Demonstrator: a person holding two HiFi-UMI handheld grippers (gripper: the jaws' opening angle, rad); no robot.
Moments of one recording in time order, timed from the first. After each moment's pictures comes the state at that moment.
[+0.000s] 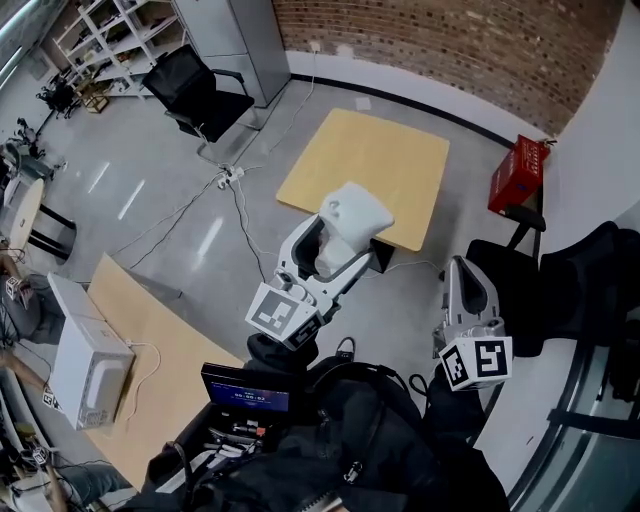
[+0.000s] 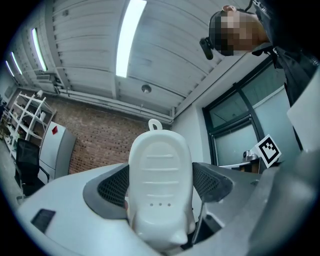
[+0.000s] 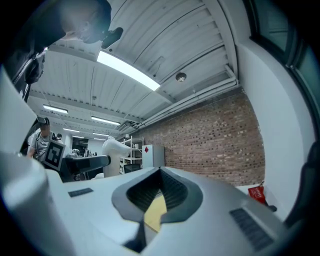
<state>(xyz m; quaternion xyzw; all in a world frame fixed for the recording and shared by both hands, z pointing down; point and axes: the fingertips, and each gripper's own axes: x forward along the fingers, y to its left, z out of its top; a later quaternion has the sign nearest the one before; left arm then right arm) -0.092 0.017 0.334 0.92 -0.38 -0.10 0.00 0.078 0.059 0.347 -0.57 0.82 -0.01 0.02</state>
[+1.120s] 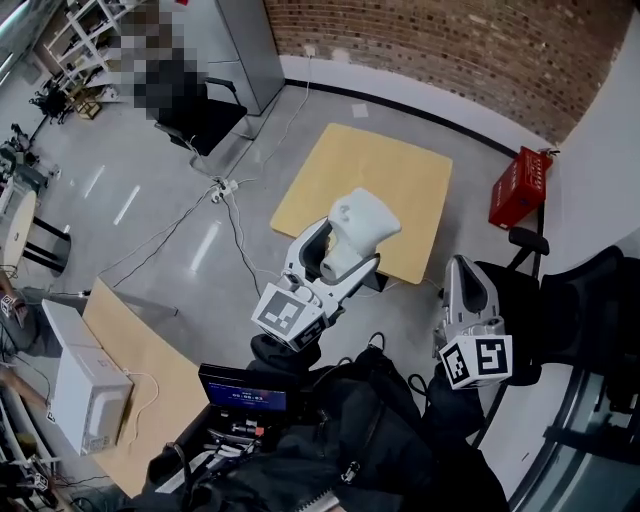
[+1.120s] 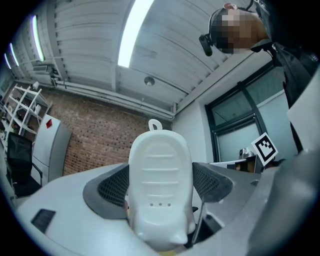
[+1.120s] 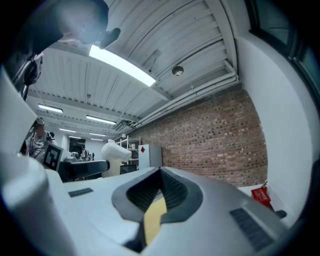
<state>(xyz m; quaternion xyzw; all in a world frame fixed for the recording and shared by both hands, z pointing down) -0.078 -0.102 0.348 0.93 -0.36 -0.09 0.02 0.083 -0.063 0.353 -0.58 0.81 -0.02 0.02</state>
